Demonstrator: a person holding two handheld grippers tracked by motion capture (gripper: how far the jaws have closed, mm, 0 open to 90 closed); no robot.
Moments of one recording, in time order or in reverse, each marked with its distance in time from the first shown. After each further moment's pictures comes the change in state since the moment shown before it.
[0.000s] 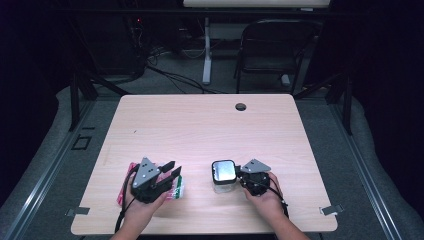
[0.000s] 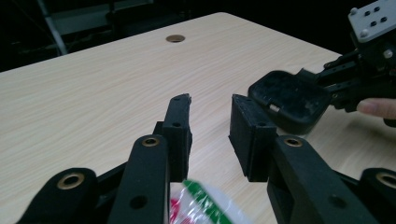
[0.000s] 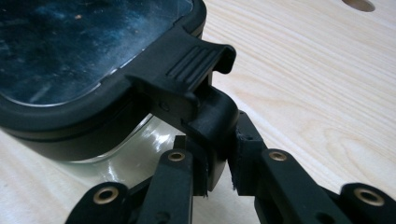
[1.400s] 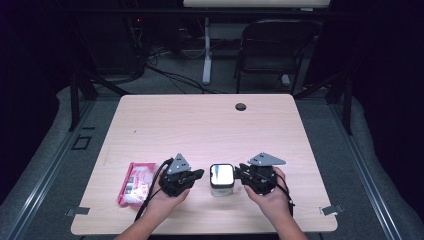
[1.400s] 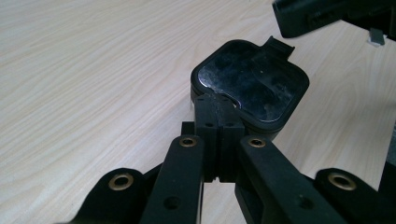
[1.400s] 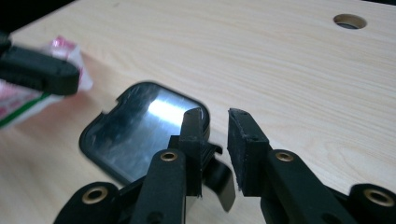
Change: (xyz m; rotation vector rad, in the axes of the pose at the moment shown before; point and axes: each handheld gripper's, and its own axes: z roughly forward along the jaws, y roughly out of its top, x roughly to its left) left arm -0.019 0.005 0.058 0.204 -0.193 0.049; right arm 0.003 0.041 -0.058 -0.062 0.084 0.198
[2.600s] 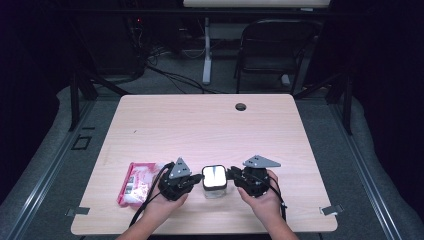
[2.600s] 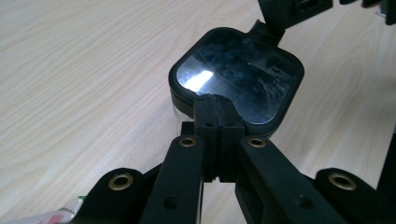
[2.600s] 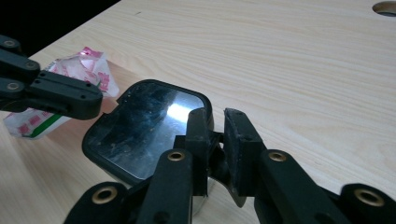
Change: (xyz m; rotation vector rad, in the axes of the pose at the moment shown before) left arm -0.004 -0.008 -0.001 0.055 0.007 0.030; right arm 0.011 -0.007 0.014 -0.021 0.084 0.059
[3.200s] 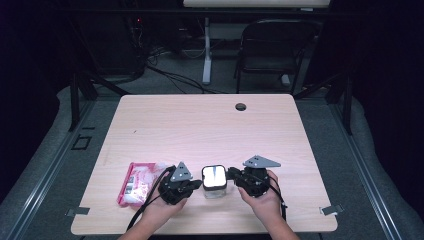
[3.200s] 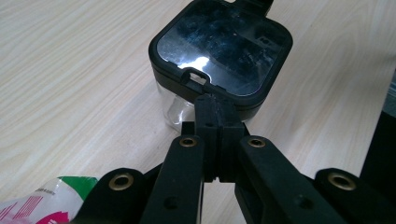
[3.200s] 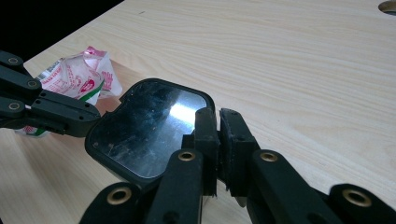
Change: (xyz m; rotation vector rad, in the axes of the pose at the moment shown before) left arm -0.004 -0.006 0.000 0.068 -0.026 0.012; right arm 0.000 -0.001 0.001 -0.003 0.013 0.000
